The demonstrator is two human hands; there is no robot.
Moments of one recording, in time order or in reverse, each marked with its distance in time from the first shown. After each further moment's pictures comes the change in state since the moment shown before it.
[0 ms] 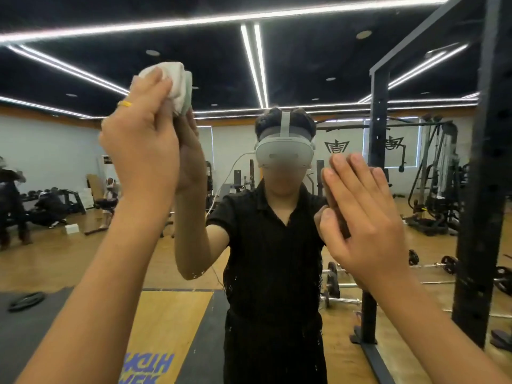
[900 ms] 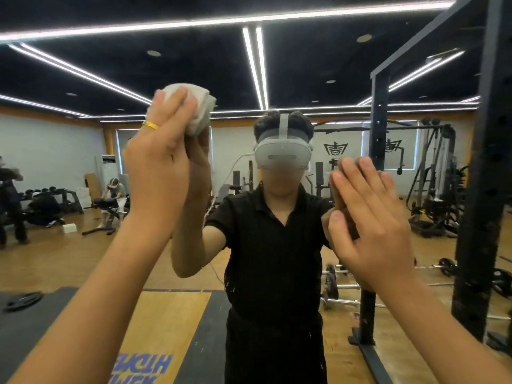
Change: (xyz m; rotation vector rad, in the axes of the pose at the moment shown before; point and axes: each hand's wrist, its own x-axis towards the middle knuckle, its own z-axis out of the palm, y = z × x) left_hand -0.021 -0.013 -0.008 0.019 -0.127 0.138; right_hand 0.001 -0.004 -0.002 -0.007 -0.004 0.024
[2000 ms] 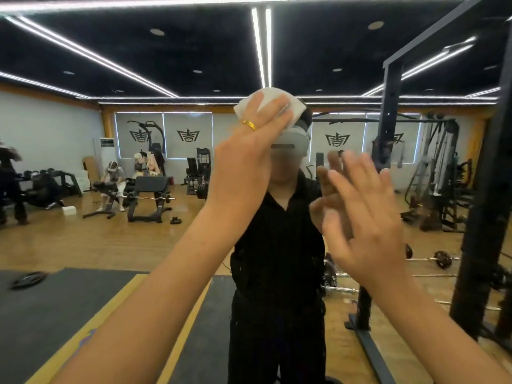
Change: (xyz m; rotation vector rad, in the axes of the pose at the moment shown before) left_hand -0.025 0.023 0.005 -0.168 -0.156 0.087; right_hand 0.003 -0.076 0.011 0.084 -0.066 0.031
